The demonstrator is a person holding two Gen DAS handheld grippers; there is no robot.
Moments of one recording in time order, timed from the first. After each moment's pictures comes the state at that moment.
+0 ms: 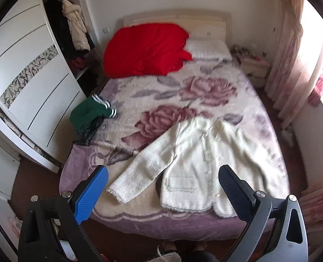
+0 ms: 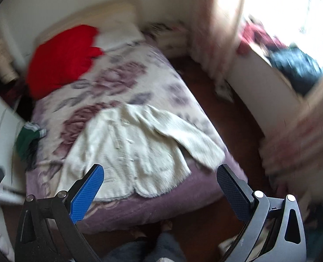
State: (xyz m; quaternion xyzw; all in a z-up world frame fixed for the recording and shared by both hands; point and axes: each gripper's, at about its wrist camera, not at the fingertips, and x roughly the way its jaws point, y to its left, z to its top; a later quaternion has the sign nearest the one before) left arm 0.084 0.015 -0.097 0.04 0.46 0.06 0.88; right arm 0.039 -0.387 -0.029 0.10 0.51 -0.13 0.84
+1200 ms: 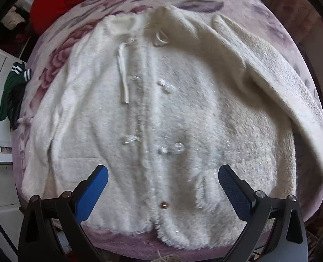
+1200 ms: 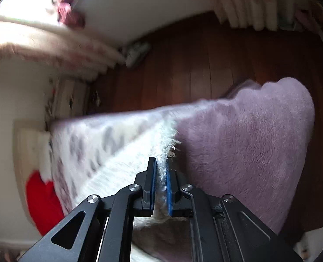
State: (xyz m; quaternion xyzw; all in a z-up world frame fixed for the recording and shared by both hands) left arm 0.221 -0.211 -0.476 0.11 0.65 0.01 0.75; right arm 0.017 -0.738 -0.604 0.60 0.34 -0.30 0.66
